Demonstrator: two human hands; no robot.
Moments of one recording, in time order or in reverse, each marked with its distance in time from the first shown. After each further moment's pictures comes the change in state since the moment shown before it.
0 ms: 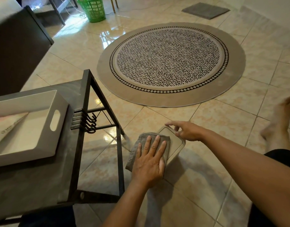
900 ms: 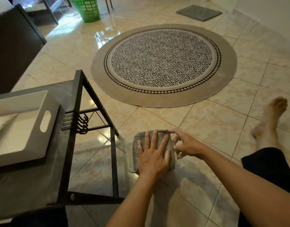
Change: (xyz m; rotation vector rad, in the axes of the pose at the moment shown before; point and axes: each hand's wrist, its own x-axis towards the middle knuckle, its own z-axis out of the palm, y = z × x) left_hand 0.030 0.040 -0.002 -0.082 -0.008 -0.133; right_hand -0.045 0.019 0.032 0.440 0.082 0.001
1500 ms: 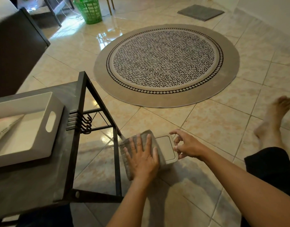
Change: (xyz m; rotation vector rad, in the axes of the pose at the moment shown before) left_hand -0.014 -0.026 0.001 -0.139 0.069 -0.303; right_hand -0.003 0.000 0.007 -0.027 0.071 0.012
